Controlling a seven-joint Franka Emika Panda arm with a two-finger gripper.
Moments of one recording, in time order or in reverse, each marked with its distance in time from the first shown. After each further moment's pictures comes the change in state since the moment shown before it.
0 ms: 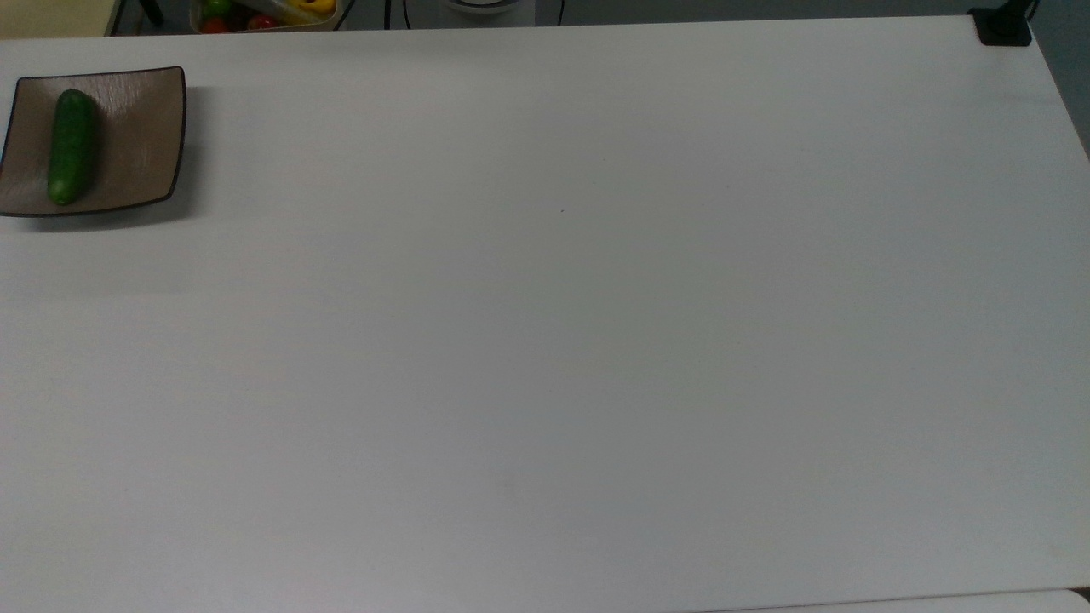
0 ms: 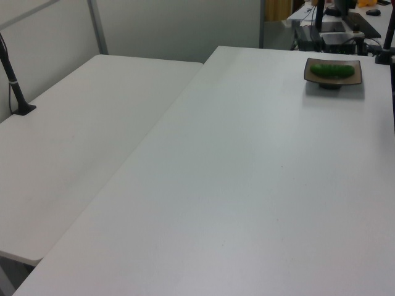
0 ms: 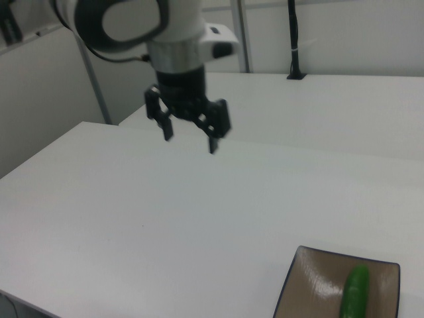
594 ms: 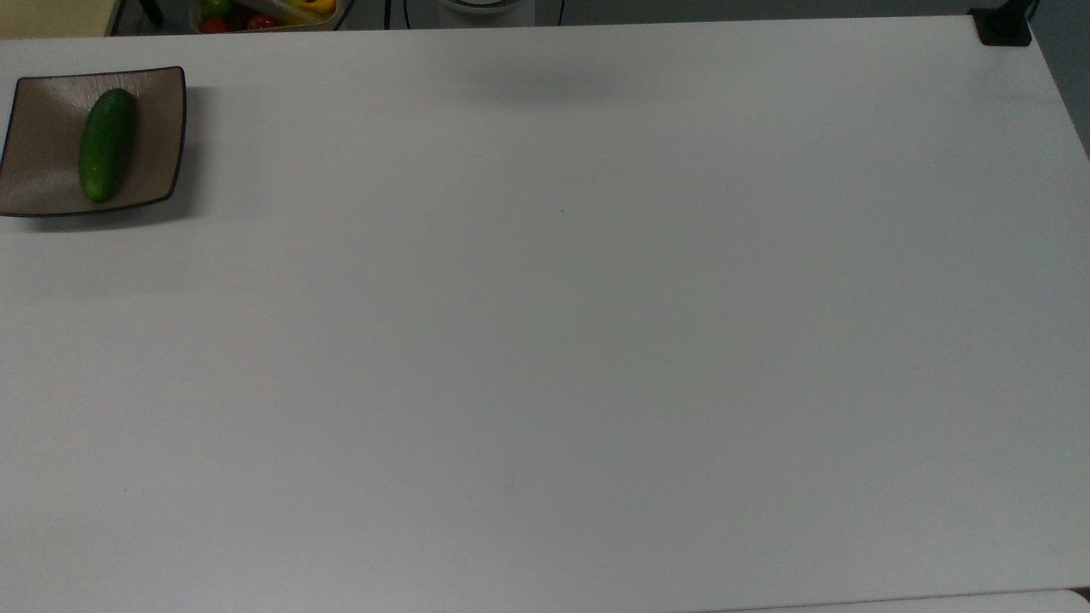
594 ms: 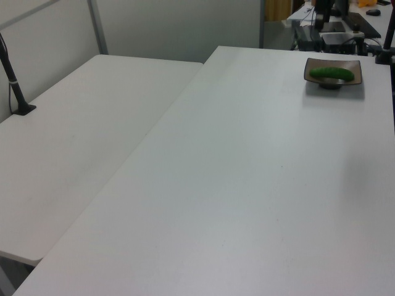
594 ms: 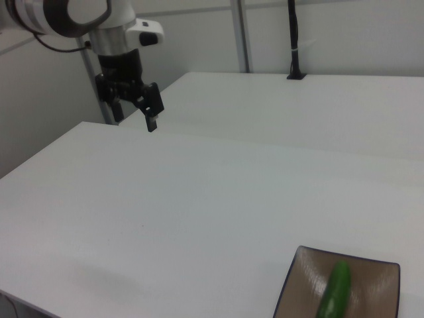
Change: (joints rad) arm 0.221 0.021 0.172 0.002 -0.053 0.015 0.468
